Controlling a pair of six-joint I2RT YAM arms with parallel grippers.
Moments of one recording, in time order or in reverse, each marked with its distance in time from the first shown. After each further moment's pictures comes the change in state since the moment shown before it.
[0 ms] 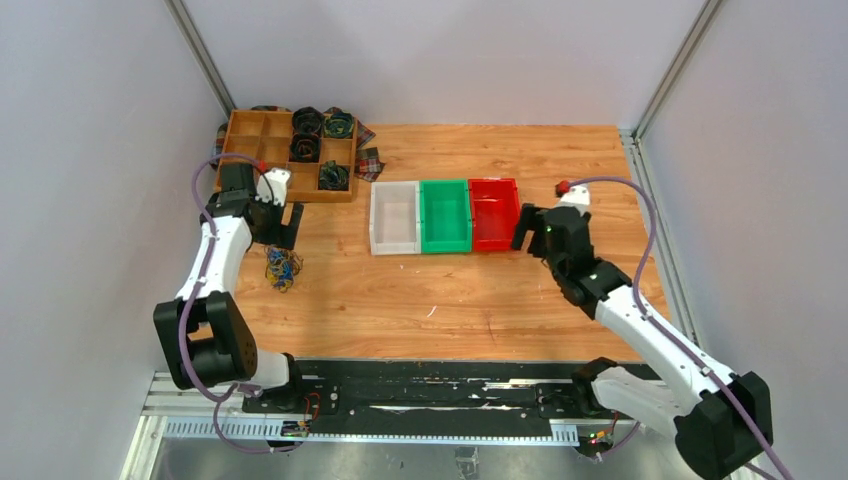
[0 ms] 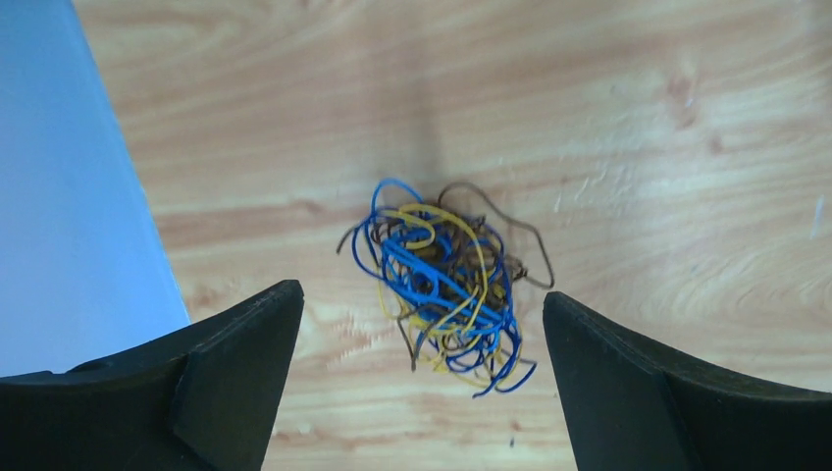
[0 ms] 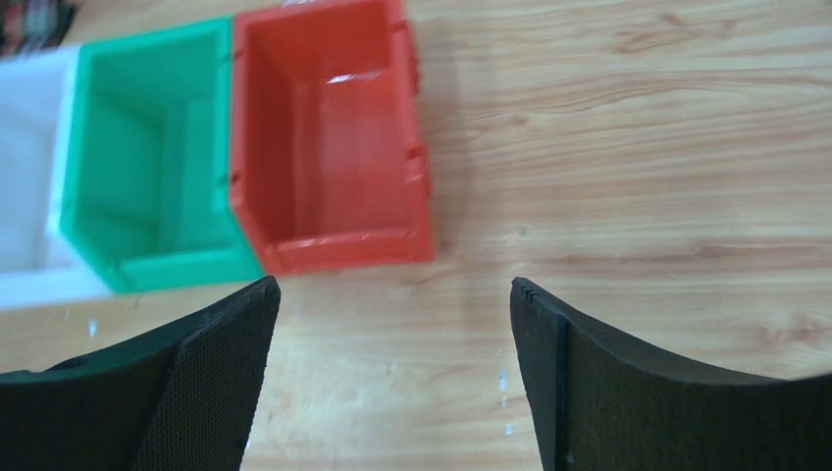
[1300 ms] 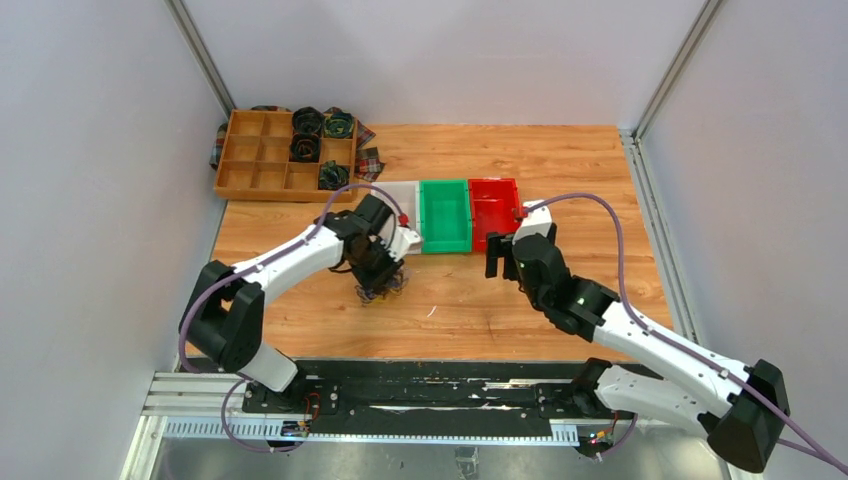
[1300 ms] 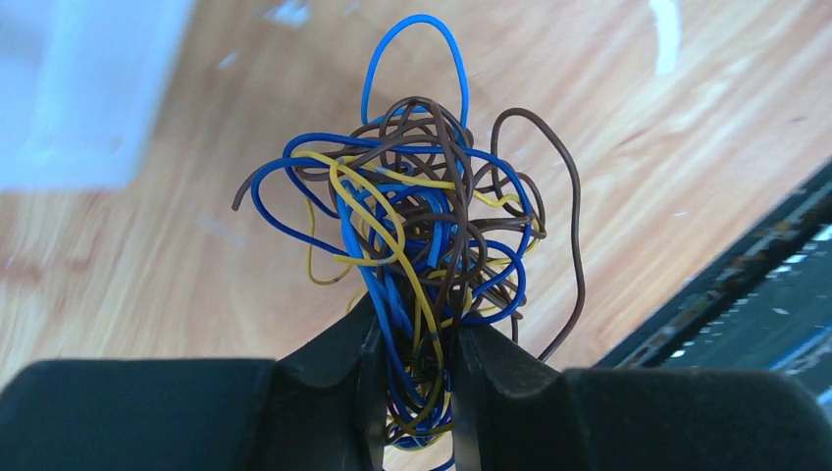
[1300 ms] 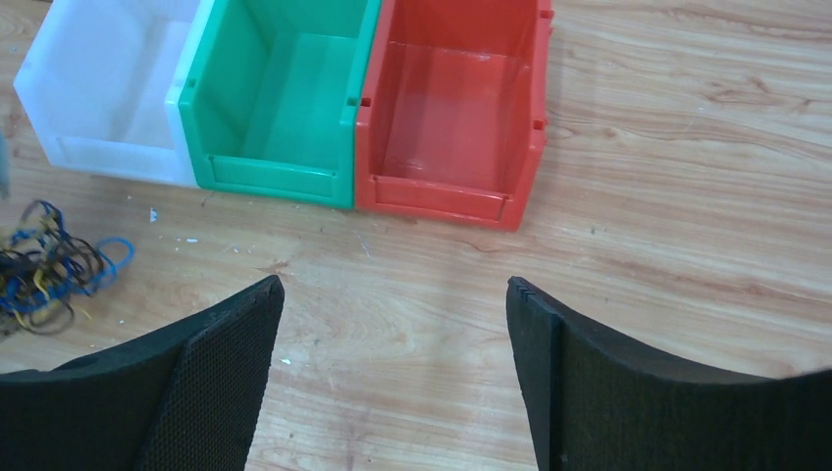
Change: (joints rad) left arm -0.692 0.133 -0.071 -0.127 0.115 -0.022; right arm 0.414 -0.031 -0.006 -0.029 0.171 -0.097
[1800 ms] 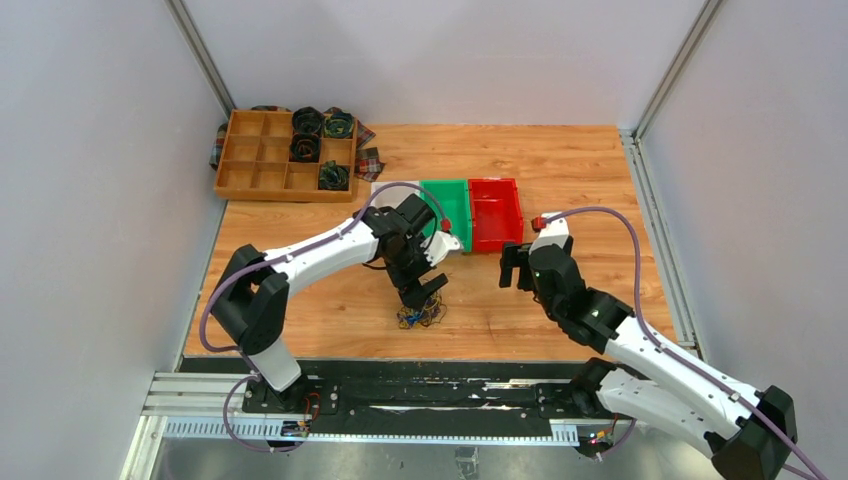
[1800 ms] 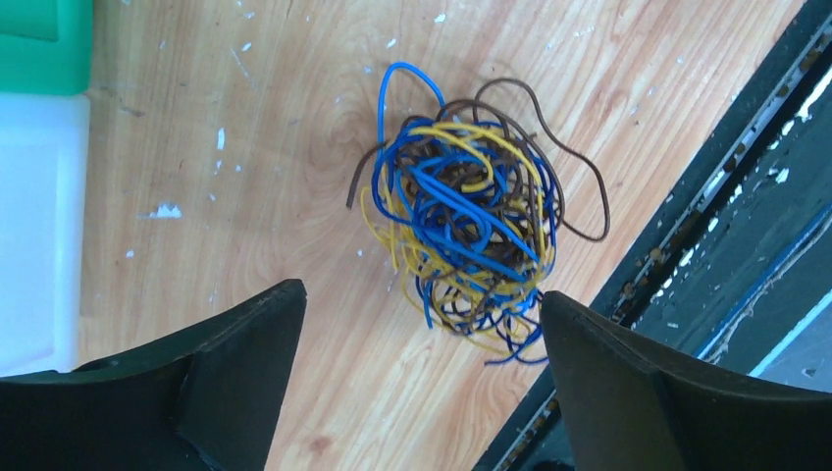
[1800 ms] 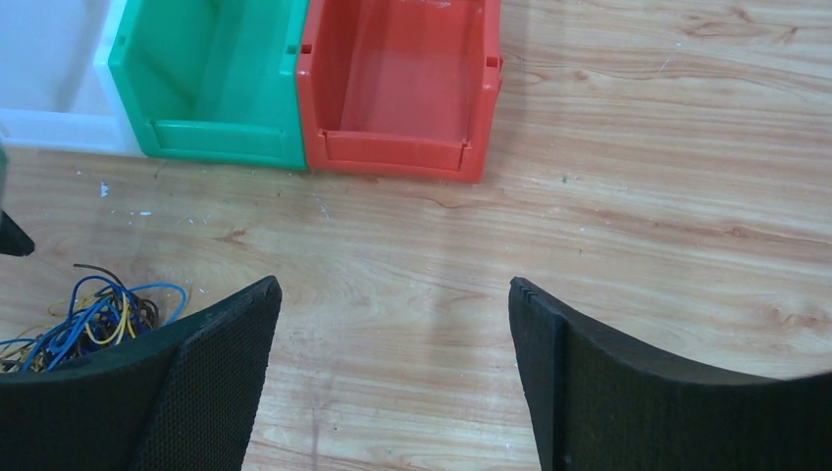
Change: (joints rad) left arm -0.242 0.172 0.218 -0.043 0.087 -0.045; right arm -0.068 -0.152 -0.116 -0.059 -0.019 0.032
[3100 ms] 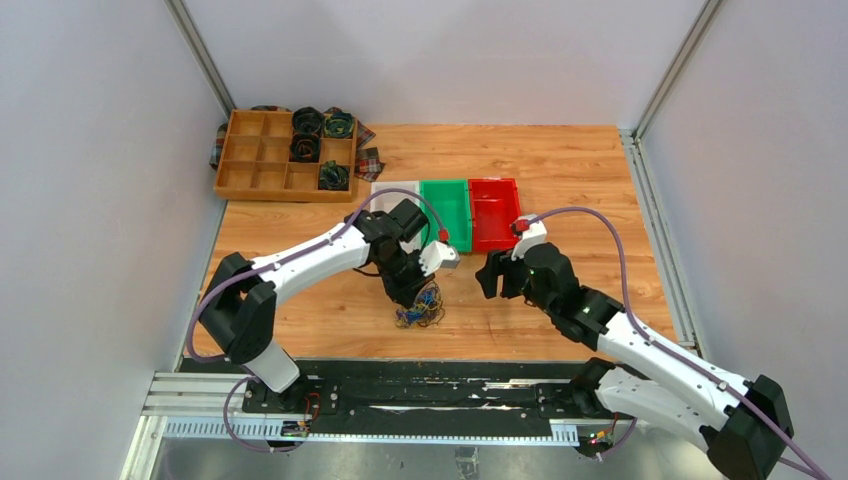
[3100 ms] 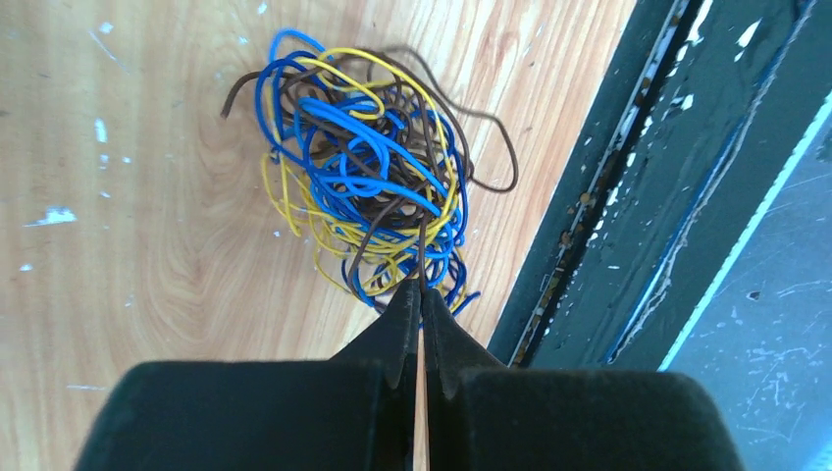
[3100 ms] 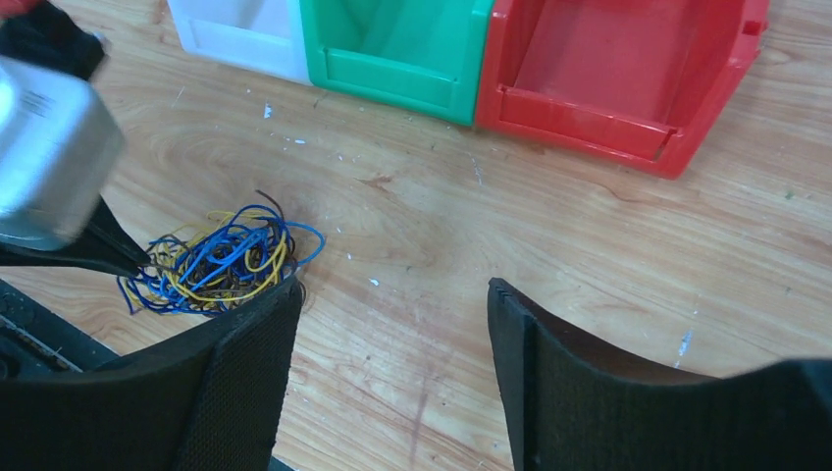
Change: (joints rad) left arm 0.002 -0.066 -0.062 -0.069 0.133 0.085; right arm -0.018 0.046 -0.026 0.094 -0.353 0.032
